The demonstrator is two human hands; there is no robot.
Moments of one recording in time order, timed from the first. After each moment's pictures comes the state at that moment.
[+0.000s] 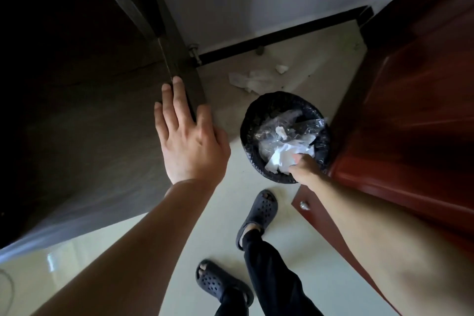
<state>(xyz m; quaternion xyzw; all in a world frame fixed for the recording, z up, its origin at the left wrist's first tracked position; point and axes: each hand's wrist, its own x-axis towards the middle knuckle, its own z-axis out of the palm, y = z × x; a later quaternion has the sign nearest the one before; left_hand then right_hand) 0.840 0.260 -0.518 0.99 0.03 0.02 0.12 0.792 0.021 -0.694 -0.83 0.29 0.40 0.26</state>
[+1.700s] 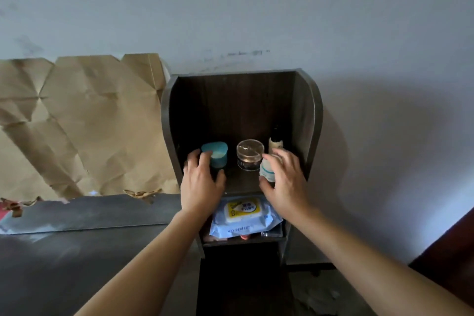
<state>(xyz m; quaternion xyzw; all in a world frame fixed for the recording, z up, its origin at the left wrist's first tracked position) 0.915 0.503 -0.005 0.93 0.11 0.25 0.25 0.964 0.318 -0.037 -0.89 -0.22 -0.28 0.28</state>
